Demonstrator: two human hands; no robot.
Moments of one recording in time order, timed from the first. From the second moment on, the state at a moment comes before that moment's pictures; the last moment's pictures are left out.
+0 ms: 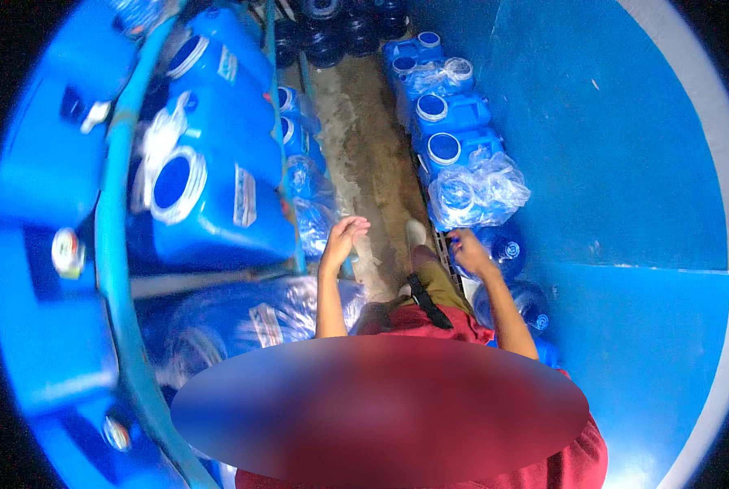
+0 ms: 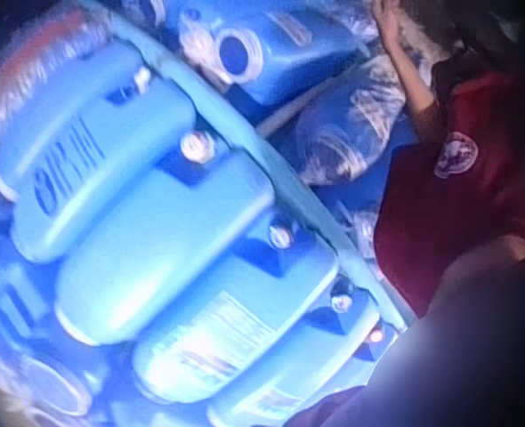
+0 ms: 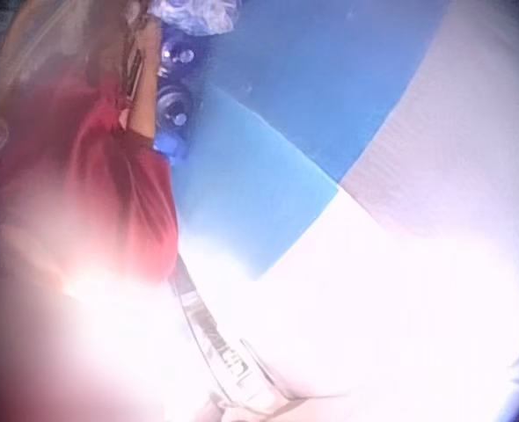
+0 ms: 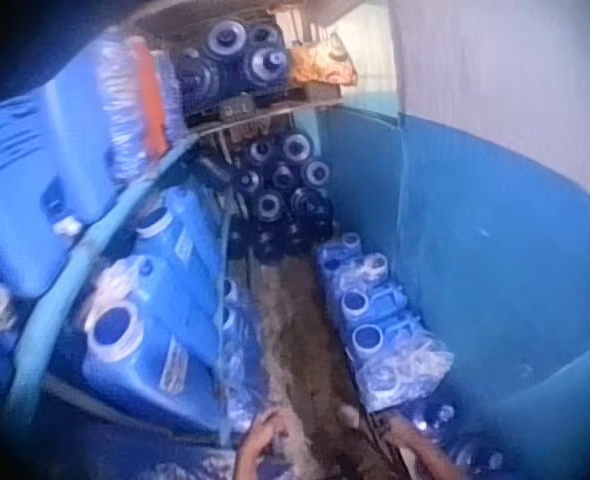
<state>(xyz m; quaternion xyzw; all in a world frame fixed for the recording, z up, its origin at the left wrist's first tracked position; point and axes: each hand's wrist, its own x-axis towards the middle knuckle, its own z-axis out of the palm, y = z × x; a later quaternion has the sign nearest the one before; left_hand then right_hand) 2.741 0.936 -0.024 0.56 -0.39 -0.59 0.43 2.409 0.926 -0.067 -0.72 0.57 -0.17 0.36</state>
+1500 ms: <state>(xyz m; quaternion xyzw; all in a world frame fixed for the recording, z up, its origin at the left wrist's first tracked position) 2.706 0.488 -0.140 0.28 -0.77 -0.53 -0.22 2.366 0.681 -0.007 -0.68 0.62 0.31 0.23</state>
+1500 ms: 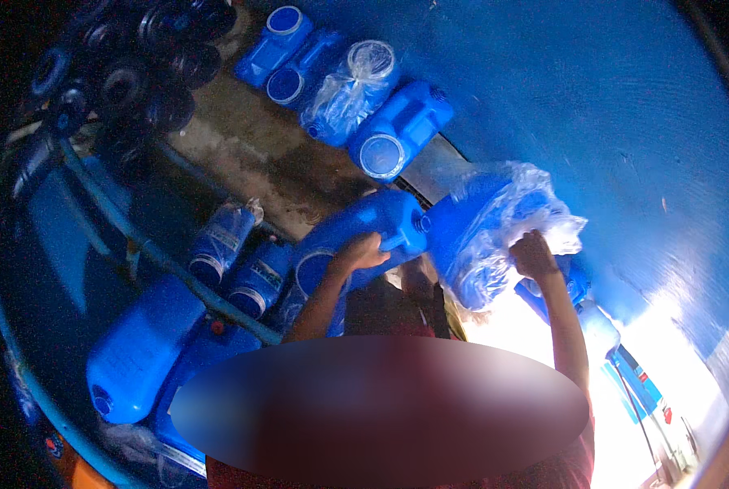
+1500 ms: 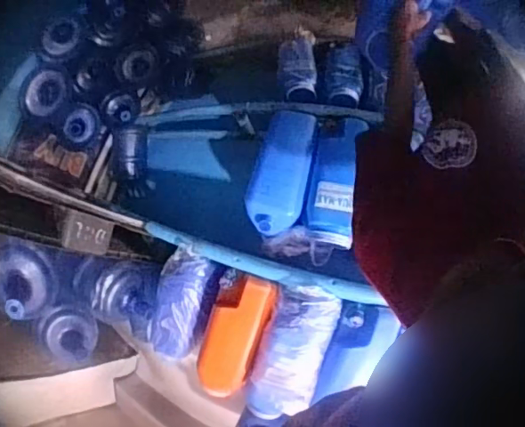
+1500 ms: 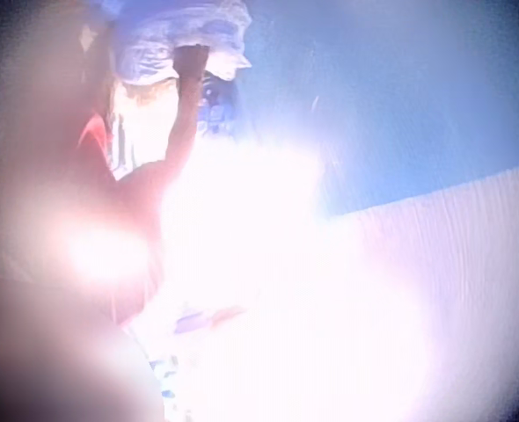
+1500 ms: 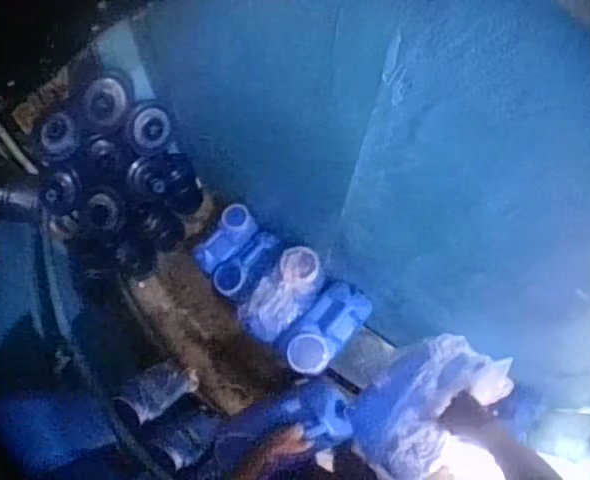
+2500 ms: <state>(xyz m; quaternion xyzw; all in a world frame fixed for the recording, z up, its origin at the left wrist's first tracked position) 2.669 0.536 0.176 -0.04 -0.95 -0.09 -0.30 2.468 0.903 0.215 -0.08 0.83 -0.44 0.32</state>
